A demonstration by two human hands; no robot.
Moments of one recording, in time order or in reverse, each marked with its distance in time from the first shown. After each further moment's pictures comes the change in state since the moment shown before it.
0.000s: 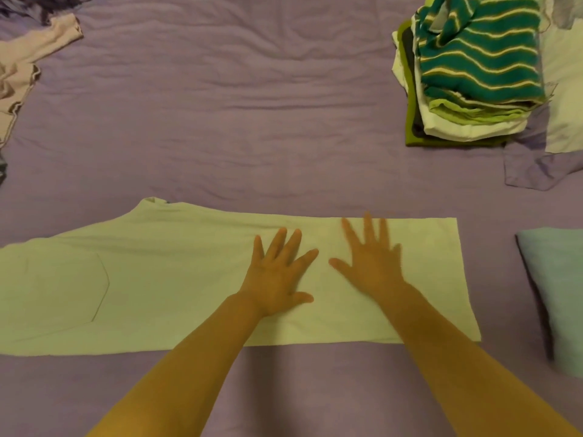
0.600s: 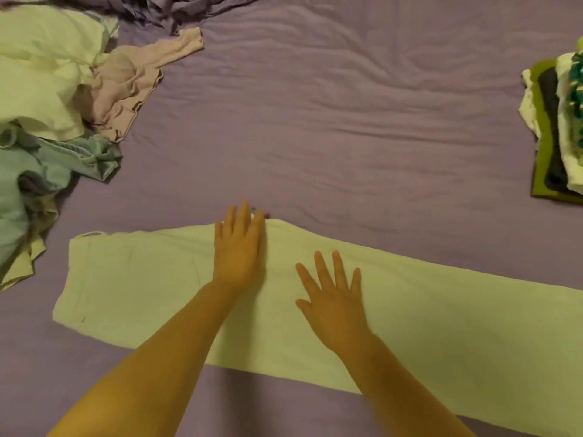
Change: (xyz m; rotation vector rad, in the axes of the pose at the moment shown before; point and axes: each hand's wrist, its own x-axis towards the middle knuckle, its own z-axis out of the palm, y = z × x) left_hand -0.059 -0.190 -0.010 -0.582 0.551 -0.696; right_hand 0.005 -0.203 0.043 -0.210 0.027 -0.445
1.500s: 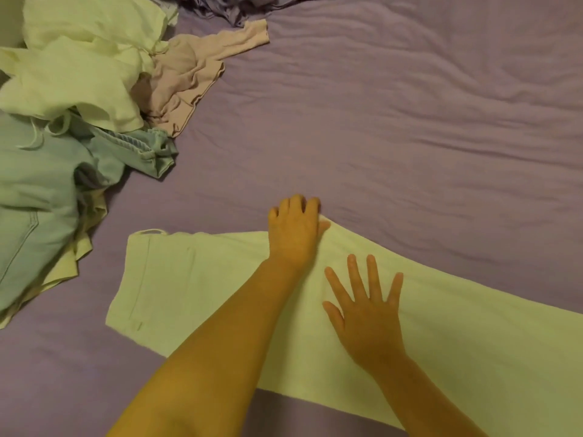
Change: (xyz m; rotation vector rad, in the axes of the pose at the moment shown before) left_hand 0.069 -0.031 -0.021 0.317 -0.007 0.206; right_hand 0.055 -0.071 0.007 -0.110 0.119 0.051
